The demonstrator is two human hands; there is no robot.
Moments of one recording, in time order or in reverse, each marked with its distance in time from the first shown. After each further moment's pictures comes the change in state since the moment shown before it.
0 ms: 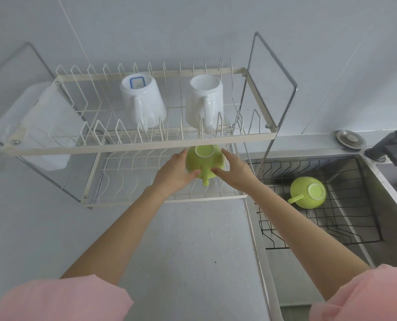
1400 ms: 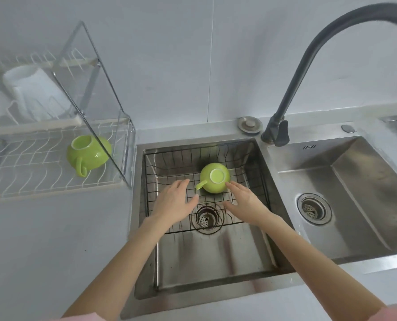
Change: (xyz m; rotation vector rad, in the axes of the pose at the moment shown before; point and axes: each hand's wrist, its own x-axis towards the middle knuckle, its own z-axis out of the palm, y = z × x) left_hand -0.047 0.229 0.202 0.202 -0.129 0.092; right_hand -0.118 0.278 -0.146 -0.217 -0.107 0.100
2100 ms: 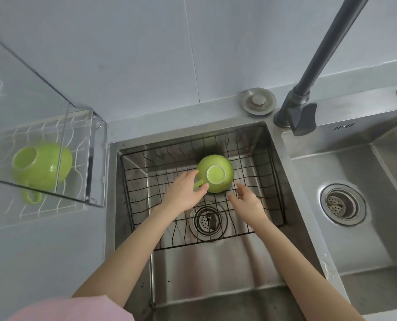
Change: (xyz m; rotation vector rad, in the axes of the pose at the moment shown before) left_hand 0.125 0.012 0.047 -0.119 -0.189 -0.120; right_hand 0.091 0.050 0.030 0.656 0.022 0.395
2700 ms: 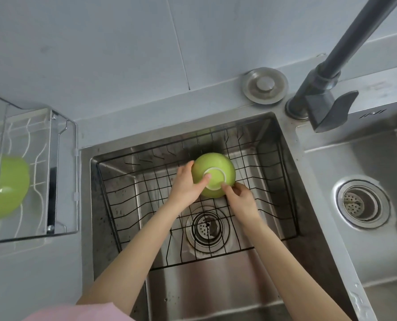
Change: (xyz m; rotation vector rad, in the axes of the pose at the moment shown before) left_hand 0.069 -0.006 0.029 -0.301 0.012 -0.141; right_hand 0.061 0.007 0.028 0.353 0.091 0.153
